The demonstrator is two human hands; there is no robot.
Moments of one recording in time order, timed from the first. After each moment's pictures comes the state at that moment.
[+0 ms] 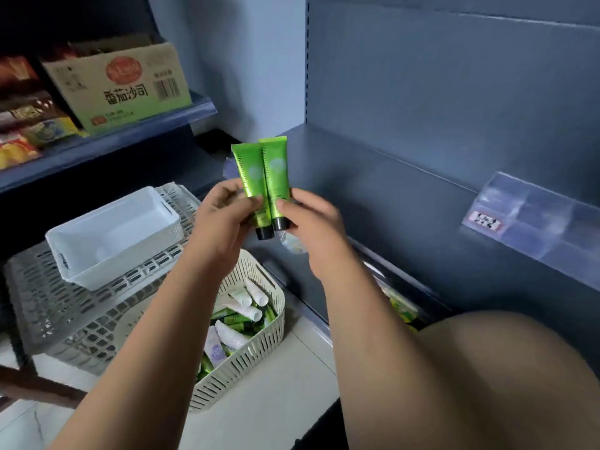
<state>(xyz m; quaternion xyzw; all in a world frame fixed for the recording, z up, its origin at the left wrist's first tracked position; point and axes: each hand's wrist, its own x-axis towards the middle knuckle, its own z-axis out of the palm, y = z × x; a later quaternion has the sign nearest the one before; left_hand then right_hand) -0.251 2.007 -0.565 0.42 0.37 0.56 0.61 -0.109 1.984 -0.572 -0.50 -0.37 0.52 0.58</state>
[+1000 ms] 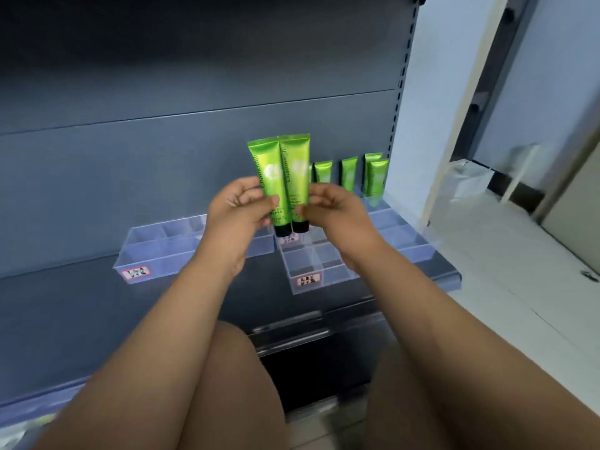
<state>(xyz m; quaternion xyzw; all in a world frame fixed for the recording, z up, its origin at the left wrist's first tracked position) 0.176 1.761 -0.462 0.66 0.08 0.24 0.71 0.252 1.607 -0.477 -0.66 -0.21 0.08 0.71</state>
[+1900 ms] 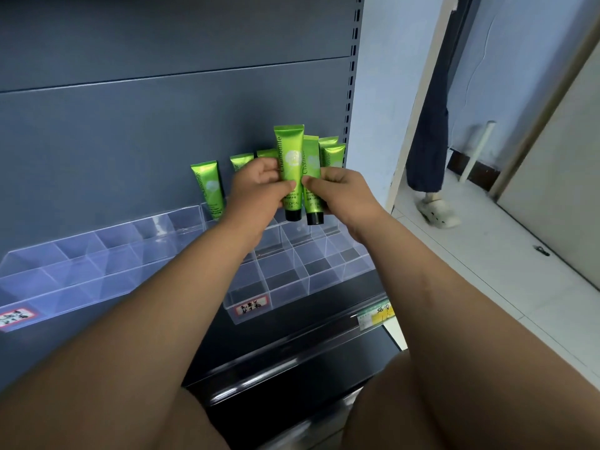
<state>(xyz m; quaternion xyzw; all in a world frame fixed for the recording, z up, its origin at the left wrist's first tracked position) 0.324 1.691 -0.489 0.74 0.07 0.17 0.65 0.380 1.540 -0.505 -0.72 -0.16 0.05 0.67</state>
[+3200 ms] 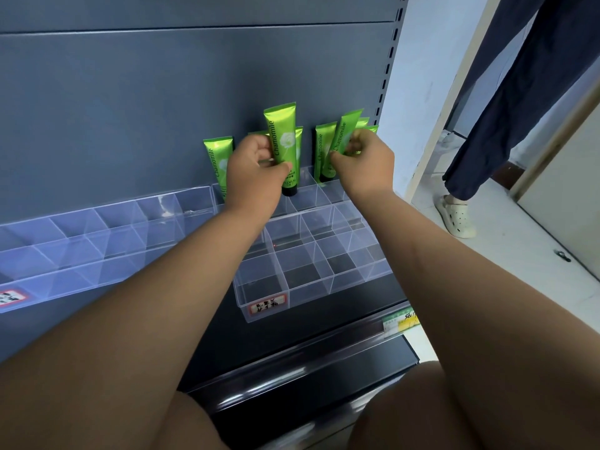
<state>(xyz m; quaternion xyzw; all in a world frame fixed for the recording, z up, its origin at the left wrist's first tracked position) 0.352 1.728 -0.518 0.74 0.10 0.29 0.60 0.438 1.573 -0.518 -0.85 -0.08 -0.20 0.47</state>
